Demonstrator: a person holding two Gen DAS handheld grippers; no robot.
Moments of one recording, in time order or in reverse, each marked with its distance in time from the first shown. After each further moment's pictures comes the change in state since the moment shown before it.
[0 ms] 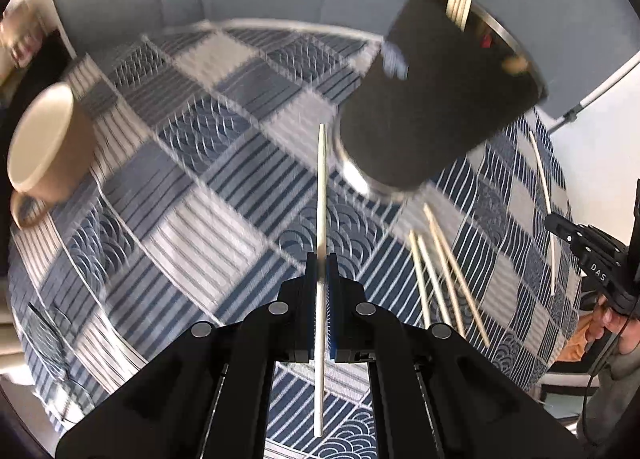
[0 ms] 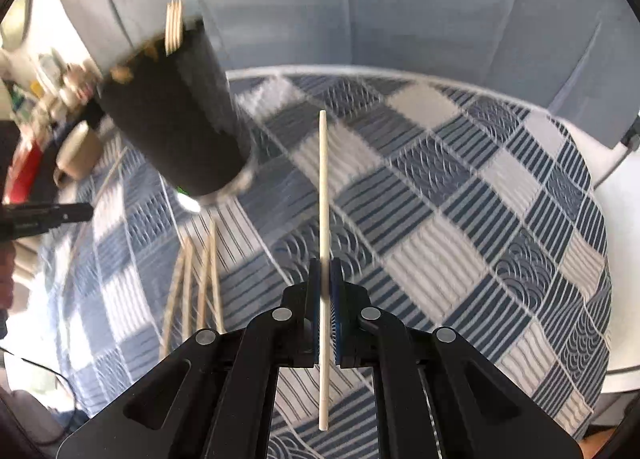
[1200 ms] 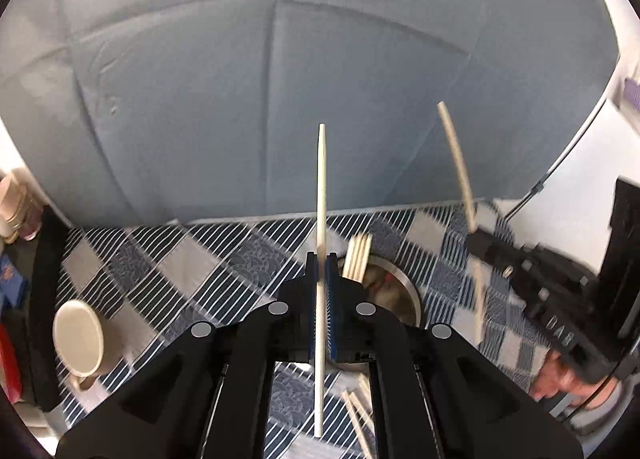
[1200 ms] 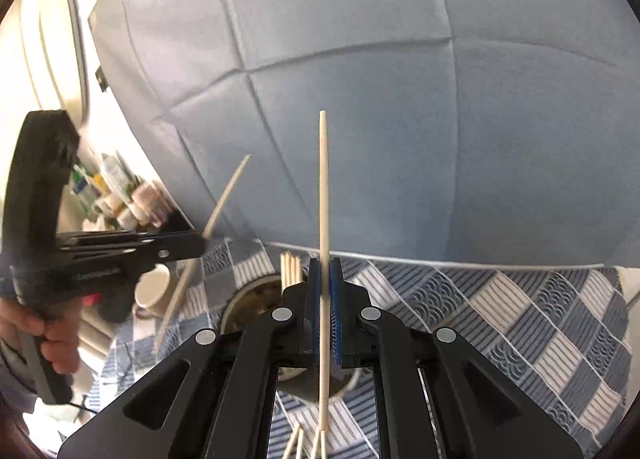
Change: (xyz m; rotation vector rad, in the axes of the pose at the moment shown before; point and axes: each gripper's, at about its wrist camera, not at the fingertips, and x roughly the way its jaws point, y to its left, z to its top) left arm -0.094 -0.061 0.142 0.099 -0.305 -0.047; right arm -0.055 0.060 0.159 -0.033 -0.344 0.235
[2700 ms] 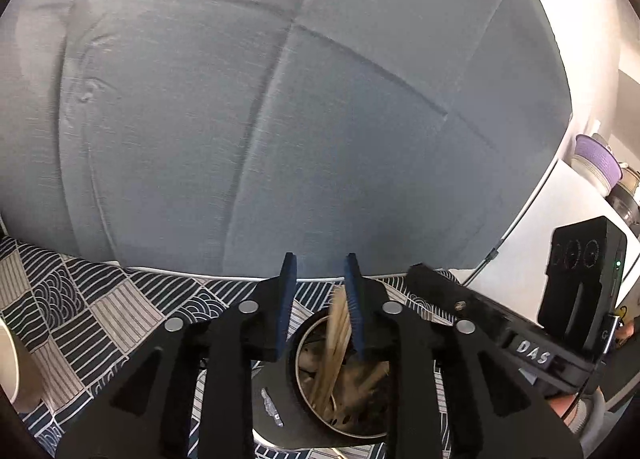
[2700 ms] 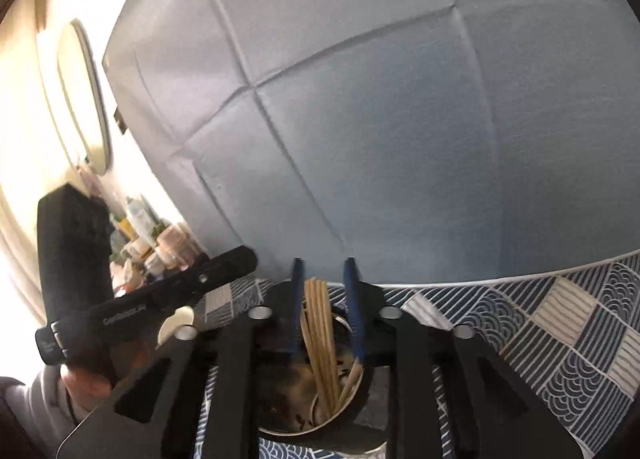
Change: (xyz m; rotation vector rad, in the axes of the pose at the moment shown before) left arm 0.032 0.034 -0.031 -0.065 -0.320 -0.218; right arm 0.035 -0.010 -0.021 0.105 -0.182 0.132
